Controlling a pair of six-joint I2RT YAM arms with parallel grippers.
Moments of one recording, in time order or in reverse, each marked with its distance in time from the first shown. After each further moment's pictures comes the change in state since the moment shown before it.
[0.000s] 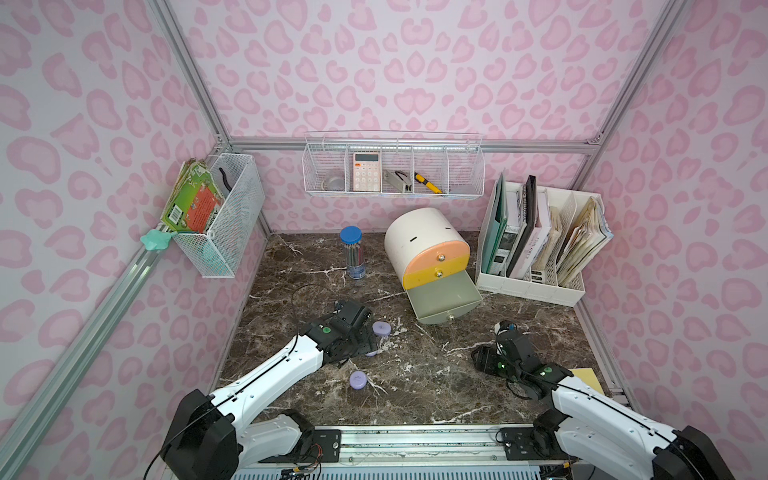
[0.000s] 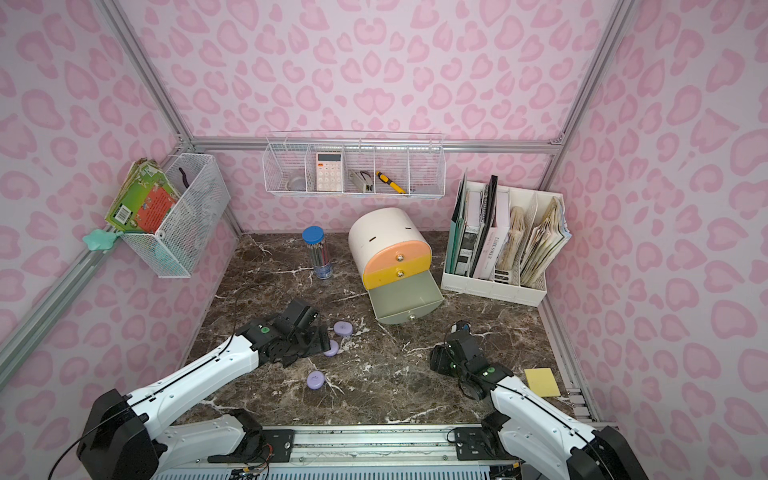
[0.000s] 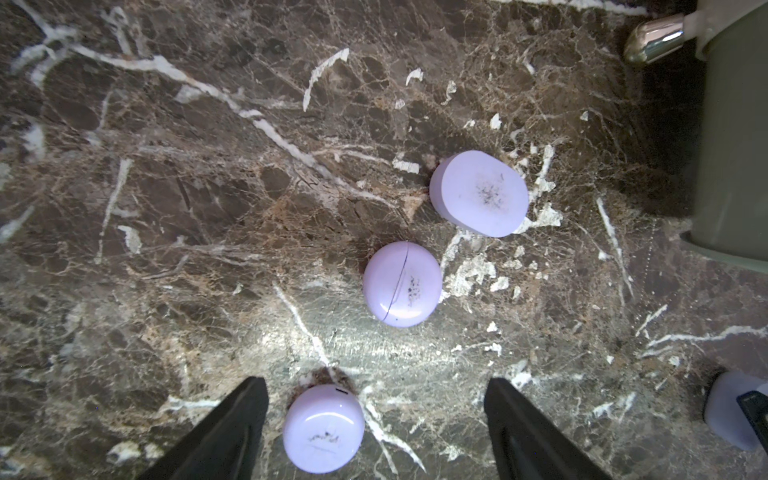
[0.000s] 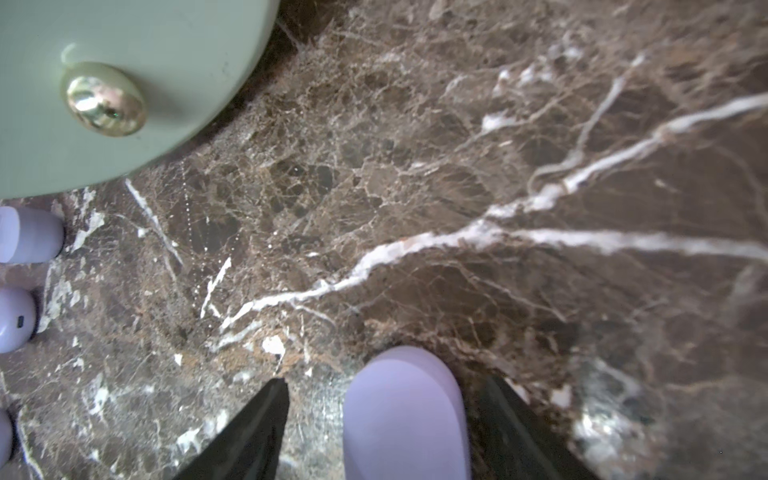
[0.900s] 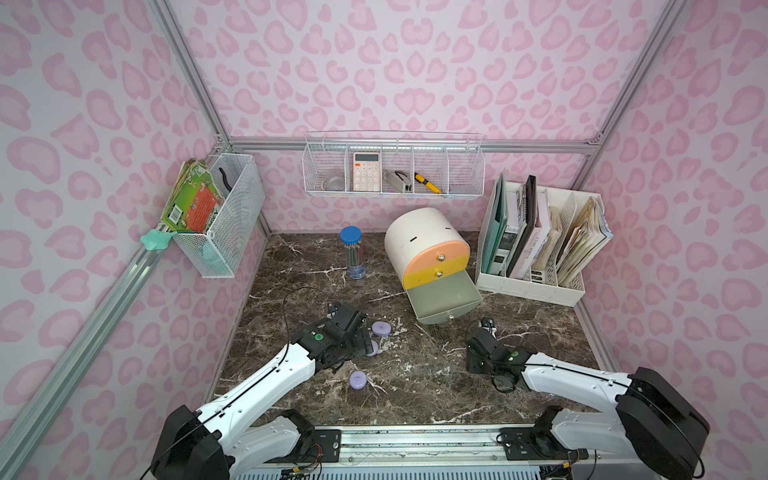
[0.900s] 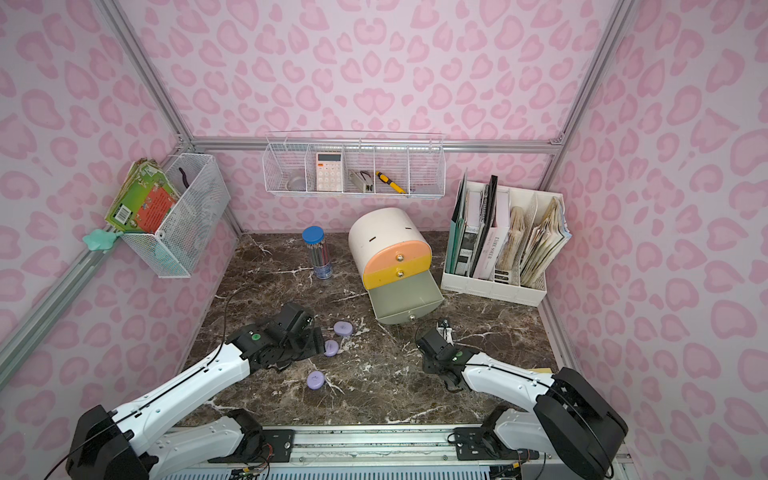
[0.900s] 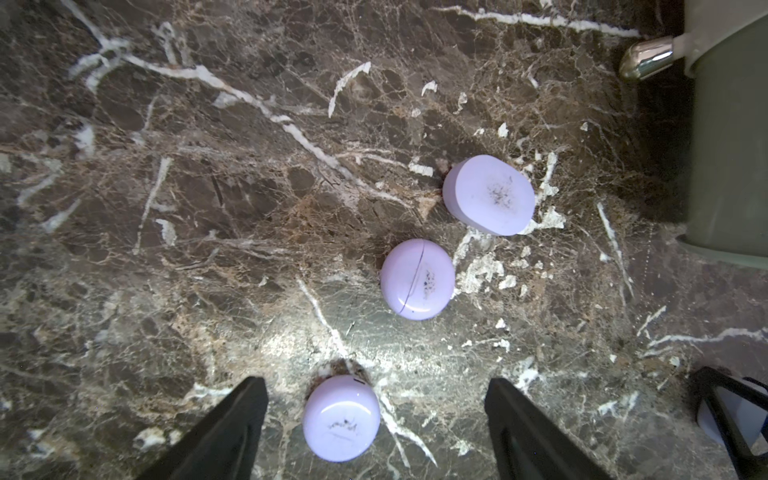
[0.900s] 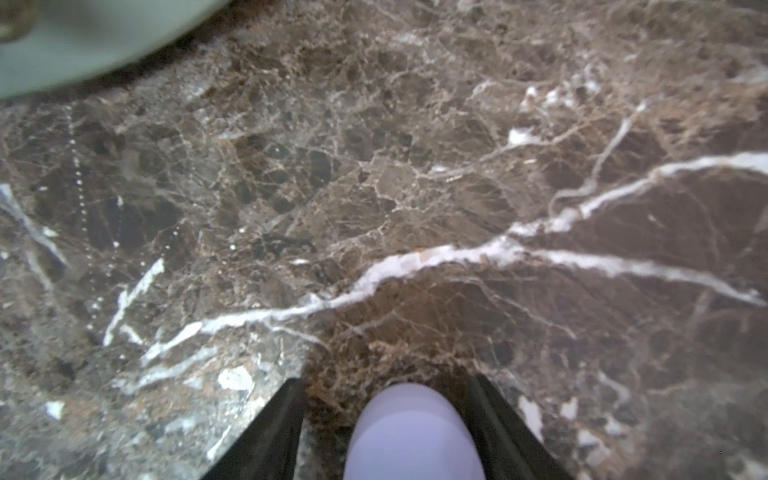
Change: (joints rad) left arm 0.000 -0.090 -0.033 -0.025 -0.032 -0.007; right arm 0.236 0.292 0.180 -0.137 0.273 0.063
